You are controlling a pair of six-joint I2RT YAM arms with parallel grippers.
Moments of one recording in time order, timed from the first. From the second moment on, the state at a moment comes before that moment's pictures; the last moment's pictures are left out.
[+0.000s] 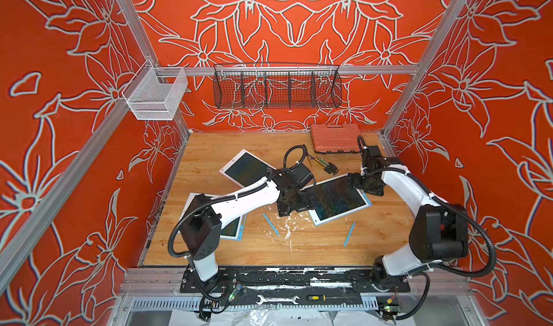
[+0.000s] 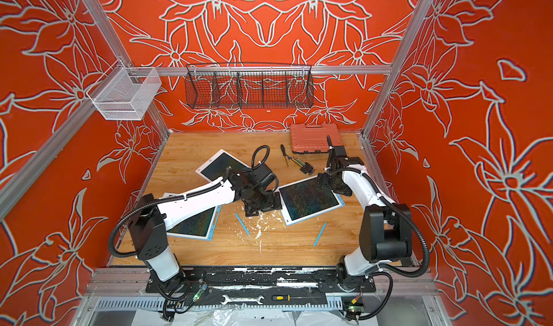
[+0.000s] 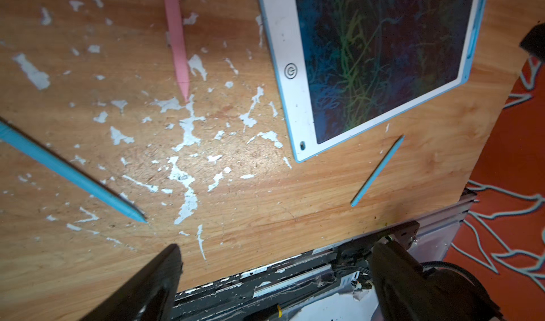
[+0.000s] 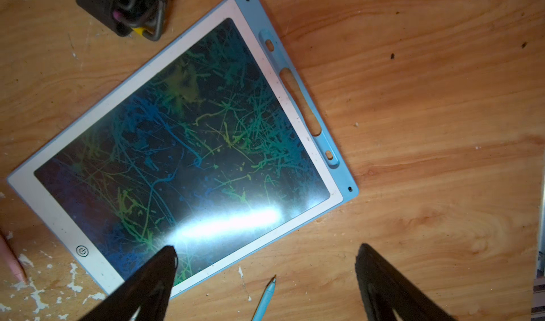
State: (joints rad) left arm -0.85 1.78 1.51 -0.91 0.19 -1.00; right arm 0.06 1.54 1.18 -0.96 0.04 0.31
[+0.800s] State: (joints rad) left arm -0.83 2.04 1.75 -0.93 0.25 -0.85; right arm -0.03 1.66 1.24 -0.99 -0.05 0.28
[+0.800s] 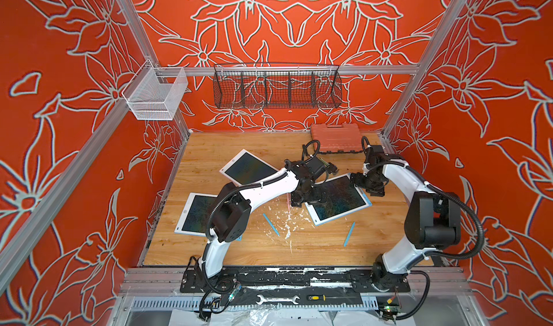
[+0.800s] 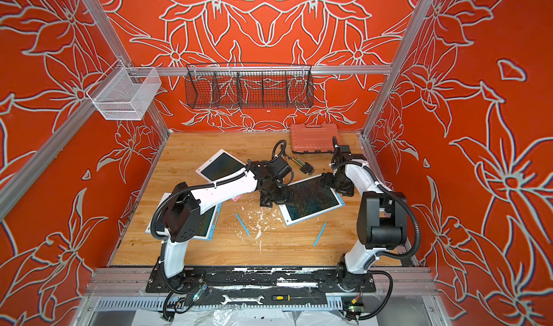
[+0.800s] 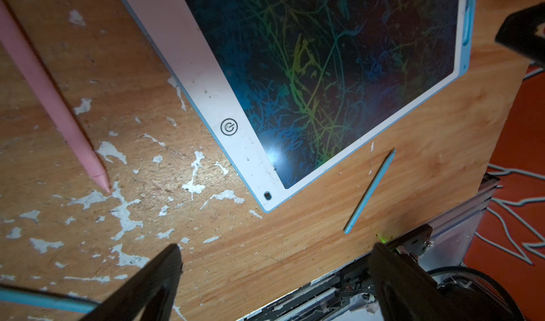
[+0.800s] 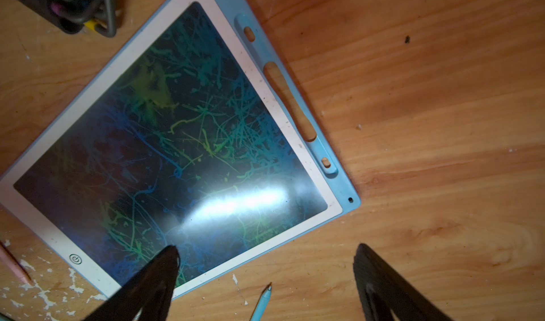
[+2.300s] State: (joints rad) left arm -0.82 2.16 1.69 -0.78 0.29 -0.96; right arm -0.14 1.91 1.32 -0.92 -0.18 0.26
